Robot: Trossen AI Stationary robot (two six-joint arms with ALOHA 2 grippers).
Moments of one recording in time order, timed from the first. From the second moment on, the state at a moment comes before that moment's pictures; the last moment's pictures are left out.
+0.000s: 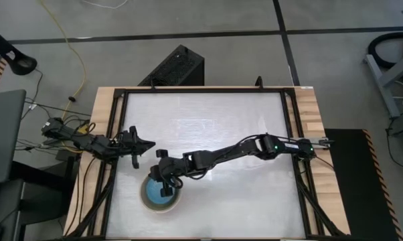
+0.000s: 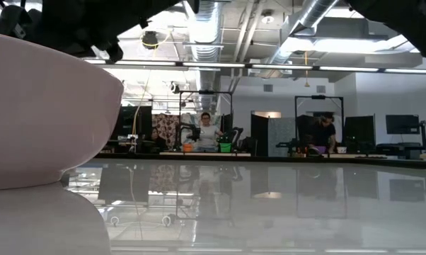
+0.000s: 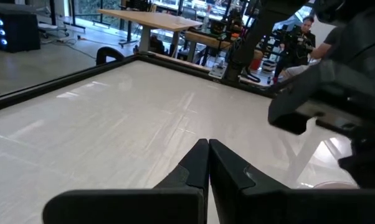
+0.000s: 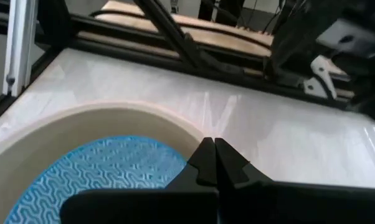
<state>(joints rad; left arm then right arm) -0.38 0.10 0.01 0.08 -0.61 -0.25 0.22 2.42 2.21 -0.24 0.10 -0.09</state>
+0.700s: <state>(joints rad) -0.38 0.10 0.01 0.08 -0.61 -0.26 0.21 2.43 2.24 -0.30 0.08 -0.05</state>
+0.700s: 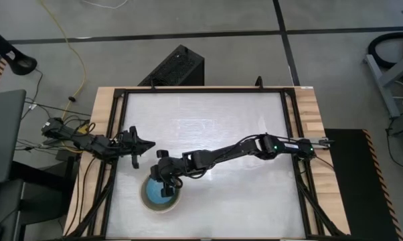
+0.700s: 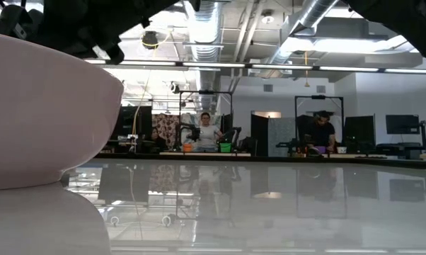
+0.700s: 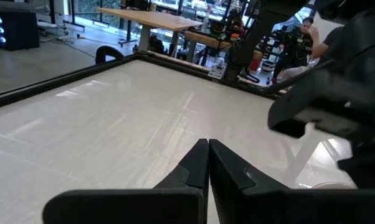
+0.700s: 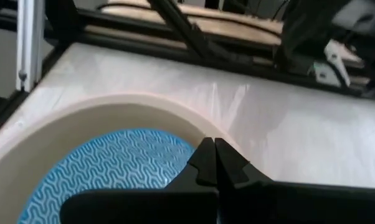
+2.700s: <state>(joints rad) -0.38 0.10 0.10 0.01 -0.47 -0.16 -0.02 0.89 0.45 0.36 0.11 0.14</state>
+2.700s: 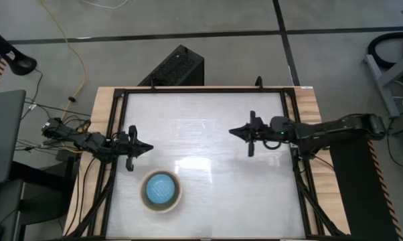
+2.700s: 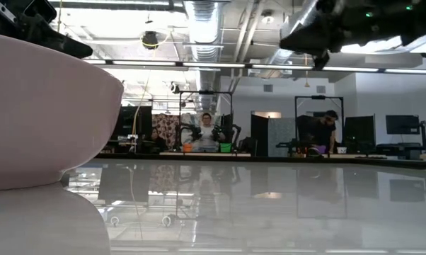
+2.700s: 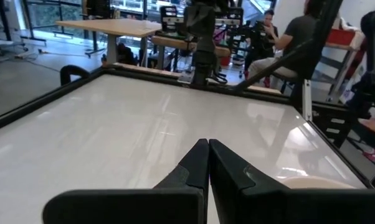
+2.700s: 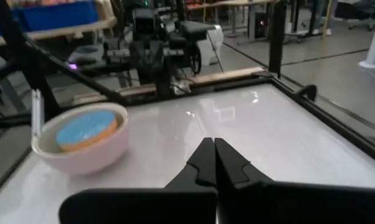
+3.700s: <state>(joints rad) -0.38 0.10 0.10 0.01 -0.48 -0.16 -0.15 0.21 0.06 0.08 0.15 0.21</state>
